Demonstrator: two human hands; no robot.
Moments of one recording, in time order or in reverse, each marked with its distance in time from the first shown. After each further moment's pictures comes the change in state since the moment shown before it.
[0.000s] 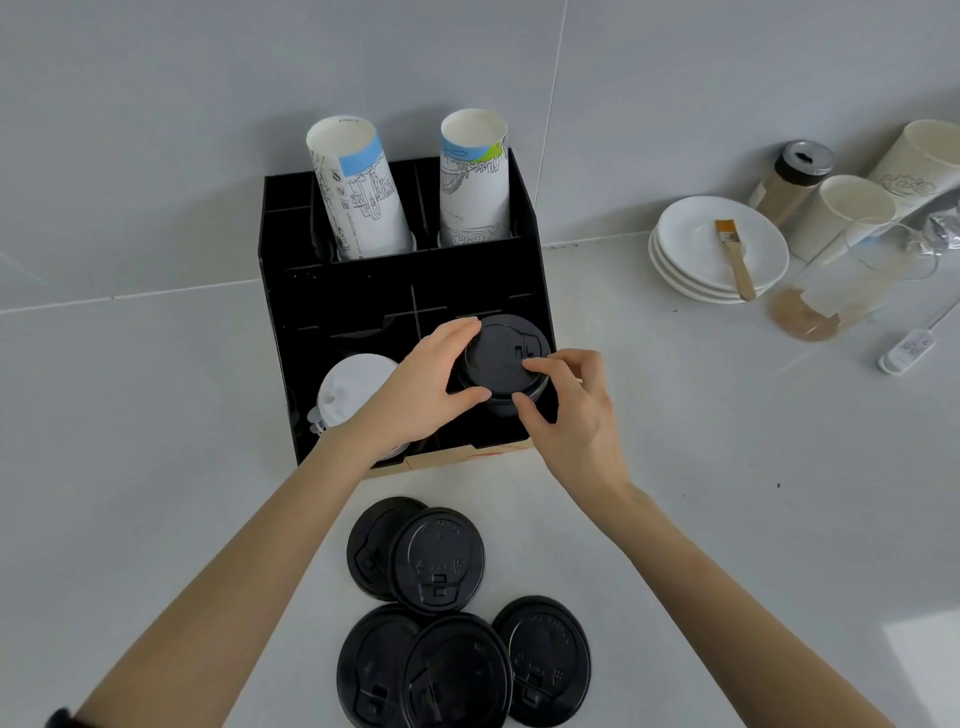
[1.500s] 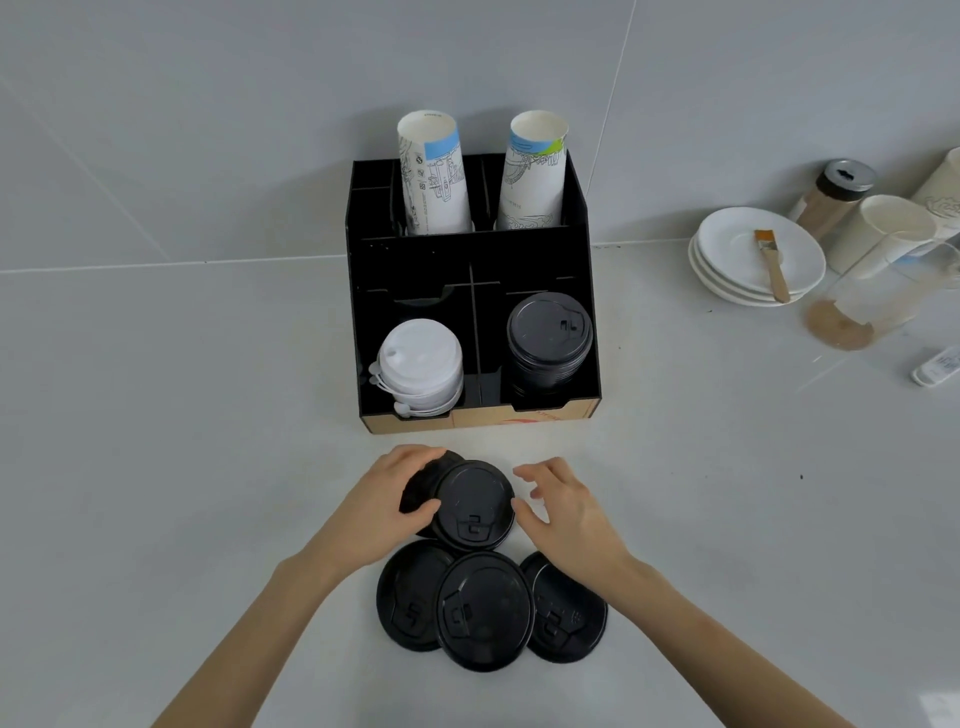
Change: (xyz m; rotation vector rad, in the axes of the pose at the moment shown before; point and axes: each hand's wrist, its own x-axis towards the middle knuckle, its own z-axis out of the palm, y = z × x) left_hand -0.160 -0.032 0.031 -0.091 0.030 -0.220; right_hand -0.098 0.009 0.021 -0.134 -0.532 0.039
